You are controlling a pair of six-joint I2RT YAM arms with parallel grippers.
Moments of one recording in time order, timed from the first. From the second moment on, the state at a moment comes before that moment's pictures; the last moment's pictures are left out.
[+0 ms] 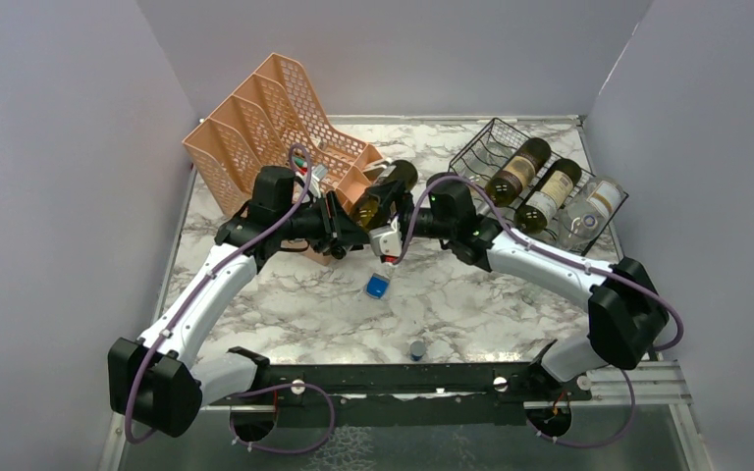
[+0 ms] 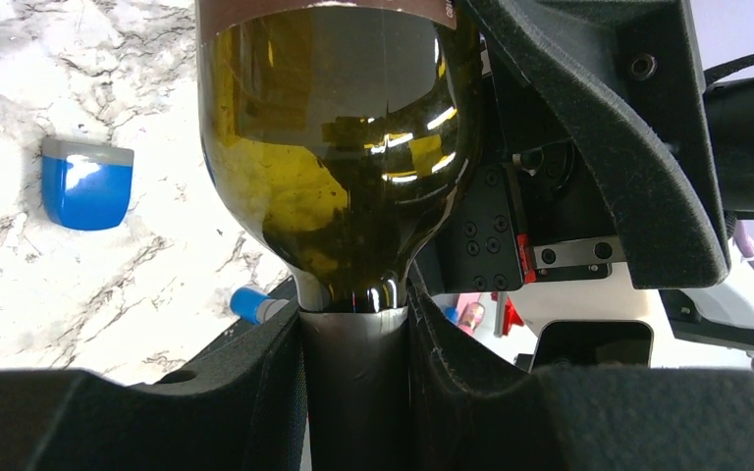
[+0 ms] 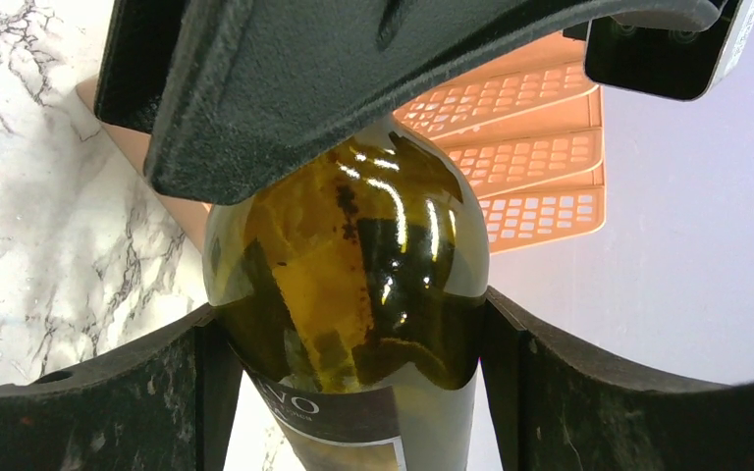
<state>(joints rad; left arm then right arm) -0.37 1.15 0.96 -0.43 0.76 -0.85 0.76 1.49 1.02 0.15 -0.50 -1.36</state>
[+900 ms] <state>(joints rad) -0.37 0.98 1.32 -0.73 0.16 -0.46 0.76 1.65 0.82 0.70 -0.38 -0.49</state>
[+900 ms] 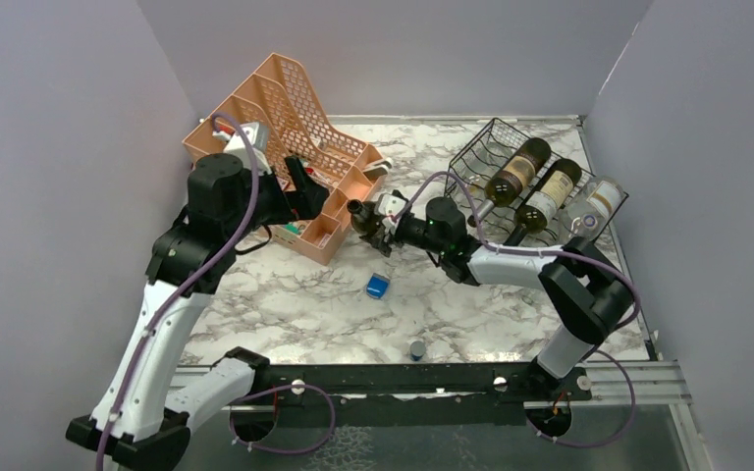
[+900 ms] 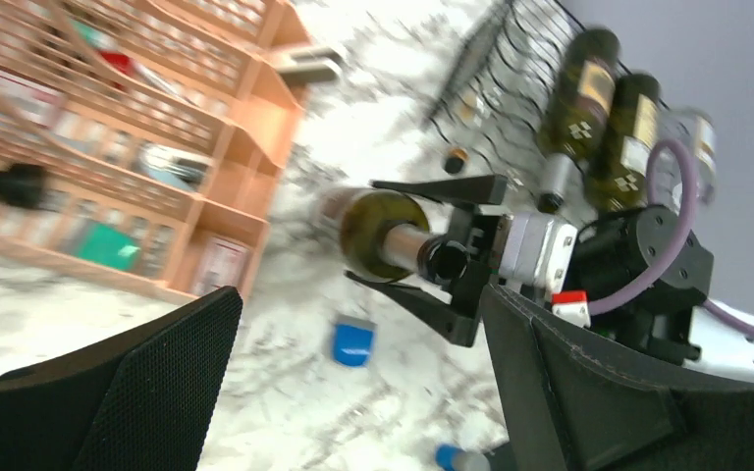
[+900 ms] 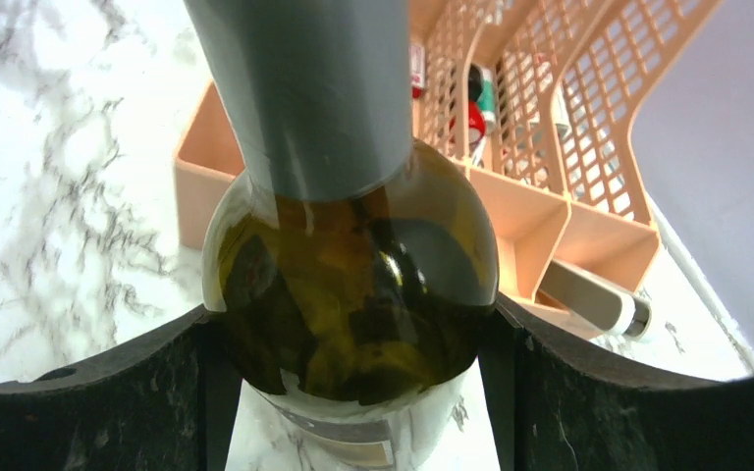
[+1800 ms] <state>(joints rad) -0.37 0.86 1.29 -0.77 -0.08 -0.38 0.72 1.92 0.86 1.18 -0.08 0.00</state>
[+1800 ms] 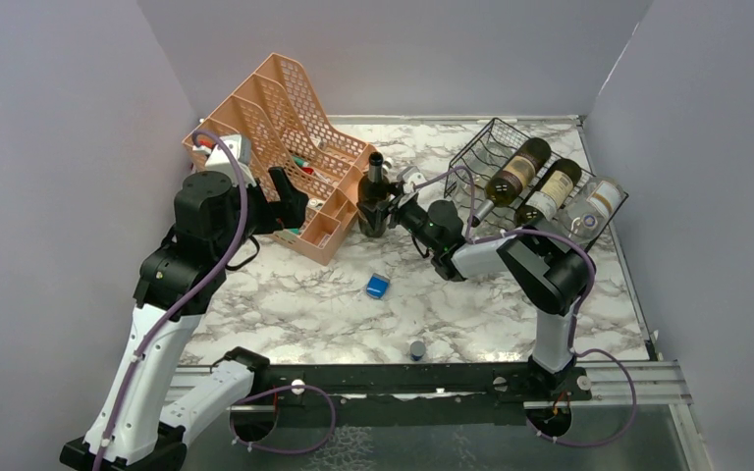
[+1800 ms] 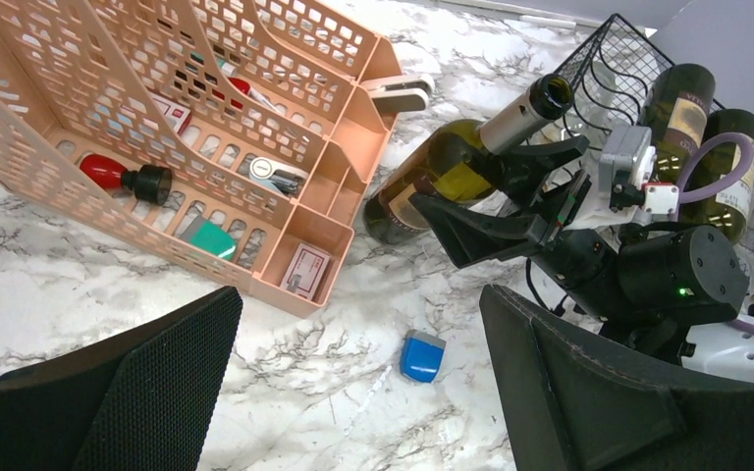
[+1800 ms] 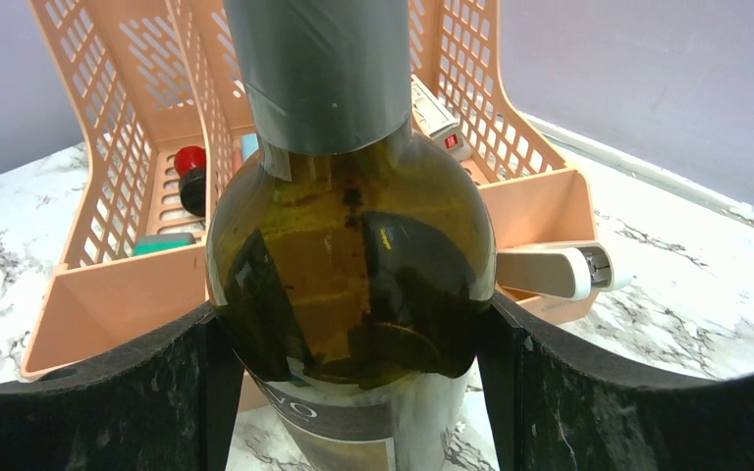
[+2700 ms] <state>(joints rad) -0.37 0.86 1.22 -0.74 -0.06 -0.39 0.72 1.48 0.73 0.87 -0.05 -0.01</state>
